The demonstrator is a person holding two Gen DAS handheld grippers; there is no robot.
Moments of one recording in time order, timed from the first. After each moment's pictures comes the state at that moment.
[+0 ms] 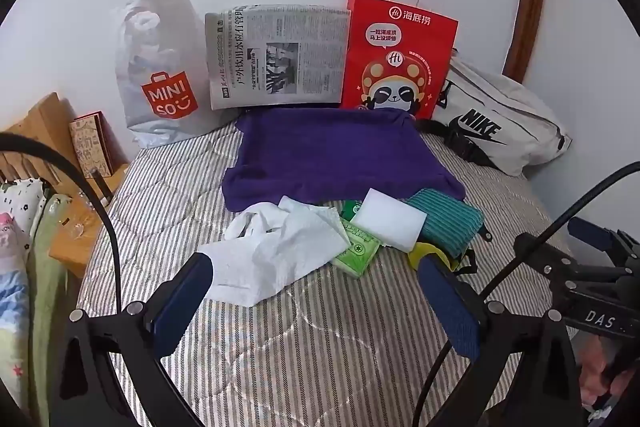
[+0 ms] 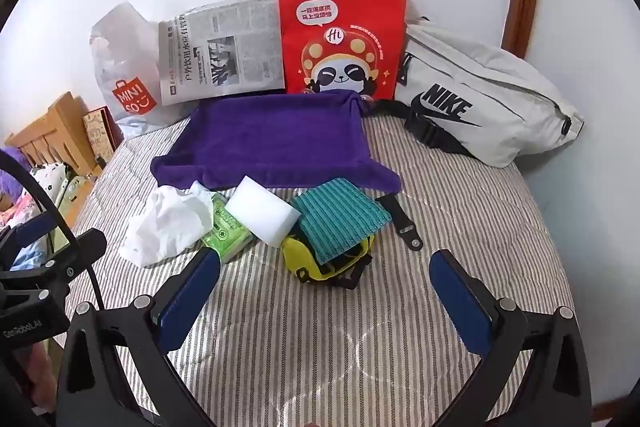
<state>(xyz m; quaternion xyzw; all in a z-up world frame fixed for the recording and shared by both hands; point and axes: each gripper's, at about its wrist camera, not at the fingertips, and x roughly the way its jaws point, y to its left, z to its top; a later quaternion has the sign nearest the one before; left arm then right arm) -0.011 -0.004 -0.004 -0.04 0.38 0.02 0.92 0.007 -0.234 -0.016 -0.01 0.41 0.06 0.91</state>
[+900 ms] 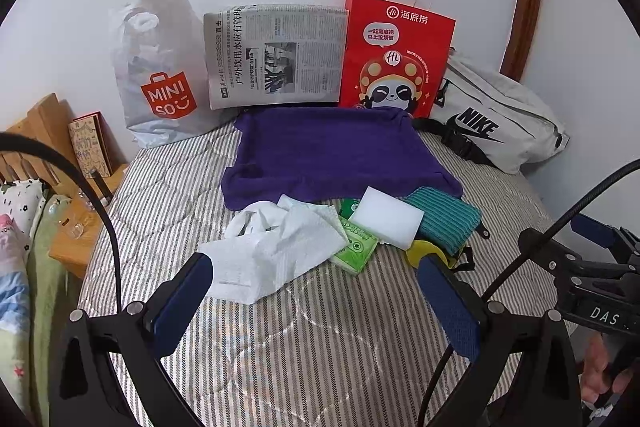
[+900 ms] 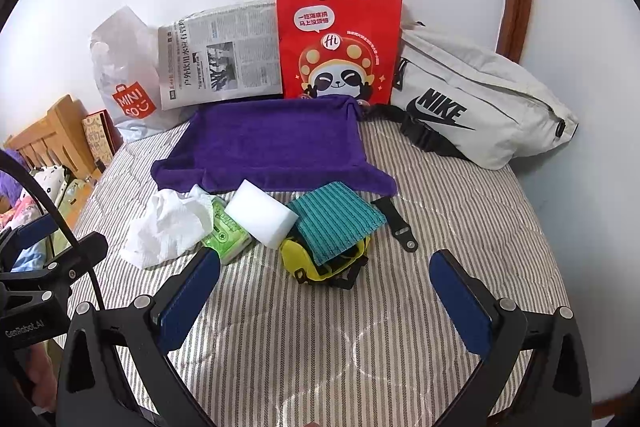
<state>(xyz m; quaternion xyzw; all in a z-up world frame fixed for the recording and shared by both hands) -0.012 -0.005 -0.003 -0.03 0.38 0.01 0.92 0.005 -0.232 -0.010 -0.02 0.40 0.06 0.91</state>
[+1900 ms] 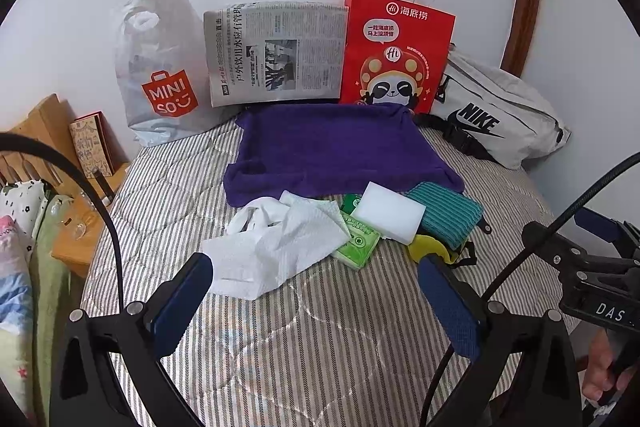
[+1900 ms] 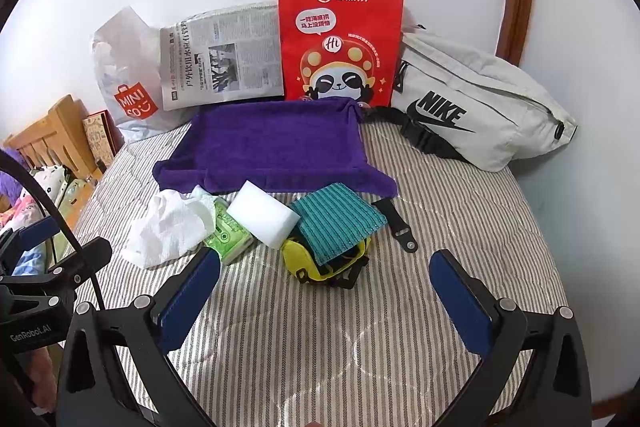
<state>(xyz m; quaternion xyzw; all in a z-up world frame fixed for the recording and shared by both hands) -0.014 -0.002 -0.002 -0.03 0.39 0.01 0.92 0.002 -0.230 -0.009 -0.02 0.40 0.06 0.91</state>
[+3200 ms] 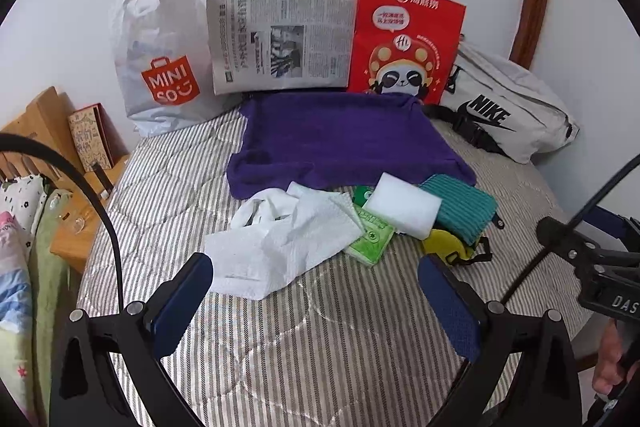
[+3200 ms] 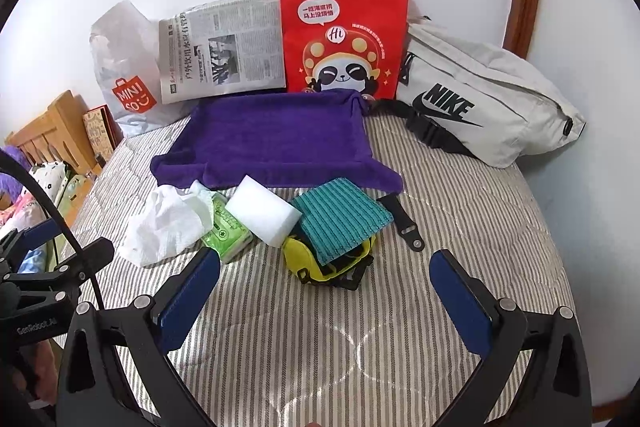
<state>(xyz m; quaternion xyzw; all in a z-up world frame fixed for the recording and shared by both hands) -0.001 0.005 -0.018 -0.03 0.40 0.02 0.91 0.014 -0.228 -0.020 -0.02 0.41 0.06 0.91</state>
